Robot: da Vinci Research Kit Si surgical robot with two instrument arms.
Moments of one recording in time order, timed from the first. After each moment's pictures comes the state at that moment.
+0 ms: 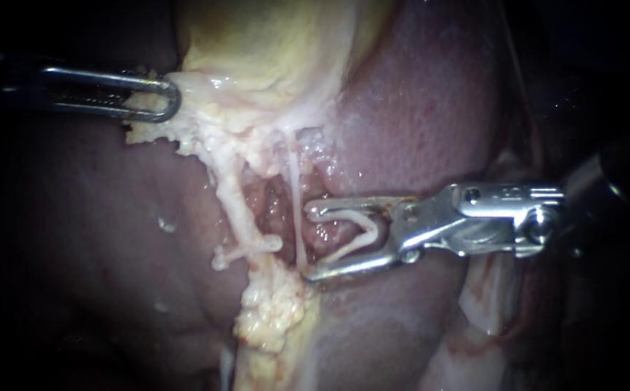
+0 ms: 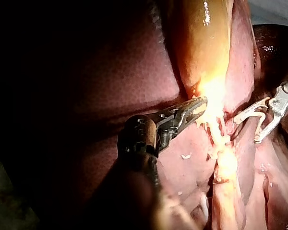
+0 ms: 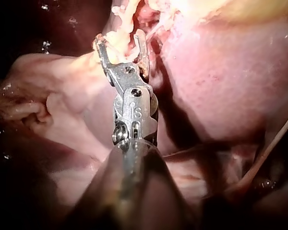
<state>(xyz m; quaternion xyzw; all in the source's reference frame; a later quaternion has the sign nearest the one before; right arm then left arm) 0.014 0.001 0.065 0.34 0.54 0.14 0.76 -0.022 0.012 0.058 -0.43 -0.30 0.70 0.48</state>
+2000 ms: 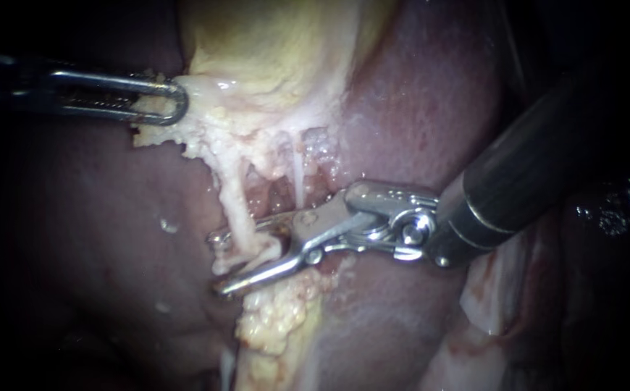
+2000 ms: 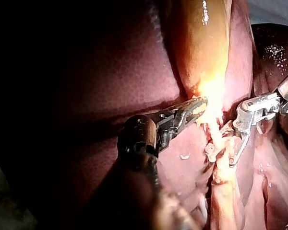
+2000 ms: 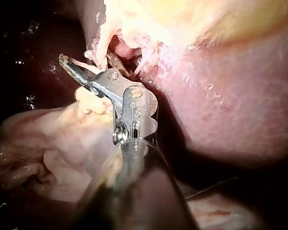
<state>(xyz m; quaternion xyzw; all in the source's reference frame) 0.024 0.001 0.071 0.44 0.58 0.14 0.67 -0.023 0.012 0.058 -0.43 -0.30 0.70 0.48</state>
